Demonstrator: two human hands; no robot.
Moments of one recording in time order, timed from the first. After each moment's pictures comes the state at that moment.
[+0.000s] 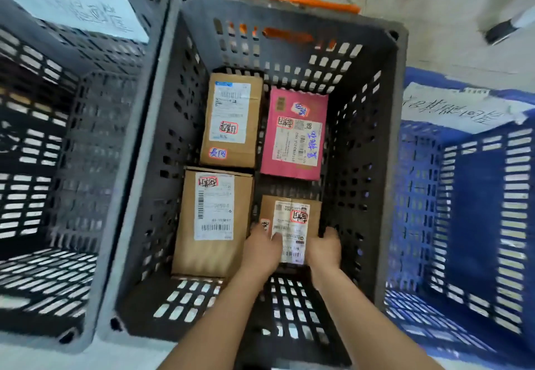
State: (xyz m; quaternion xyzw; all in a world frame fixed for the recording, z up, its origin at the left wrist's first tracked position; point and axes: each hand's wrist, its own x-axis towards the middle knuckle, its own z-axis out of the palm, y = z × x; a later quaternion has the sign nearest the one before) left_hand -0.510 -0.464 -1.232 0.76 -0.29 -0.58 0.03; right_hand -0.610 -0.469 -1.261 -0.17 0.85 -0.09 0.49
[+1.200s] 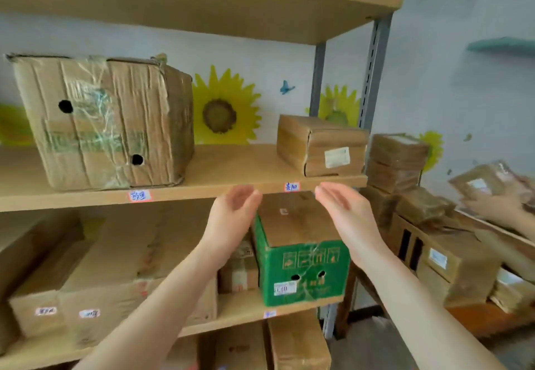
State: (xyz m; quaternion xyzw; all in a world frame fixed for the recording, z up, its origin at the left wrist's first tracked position) left_hand -0.074 -0.031 -0.301 0.76 -0.14 0.12 0.62; right_hand -0.112 -0.205 -0.302 -0.77 0.02 -0.28 0.58
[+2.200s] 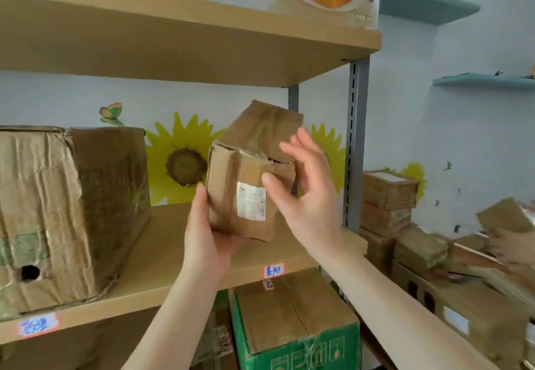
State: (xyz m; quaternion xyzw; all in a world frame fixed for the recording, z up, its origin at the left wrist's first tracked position) left_hand 0.057 -0.090 -0.246 0.40 -0.13 -0.02 0.91; right_hand 0.005 -0.213 -0.216 -0.71 -0.20 -0.51 0.44
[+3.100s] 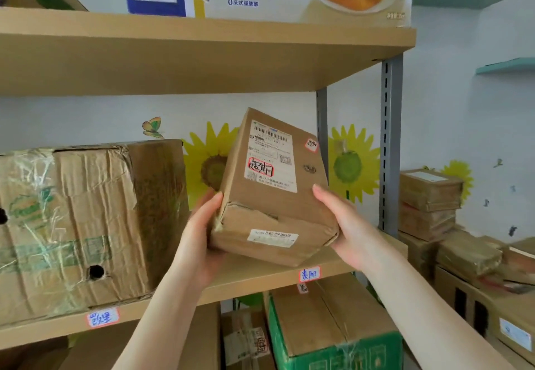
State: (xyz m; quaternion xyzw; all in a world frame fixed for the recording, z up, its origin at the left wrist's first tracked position) left_hand 0.050 -0.026 -0.229 0.54 -0.14 0.00 0.83; right_hand 0.021 -0.228 -0.226 -0.56 -0.07 -0.09 0.82
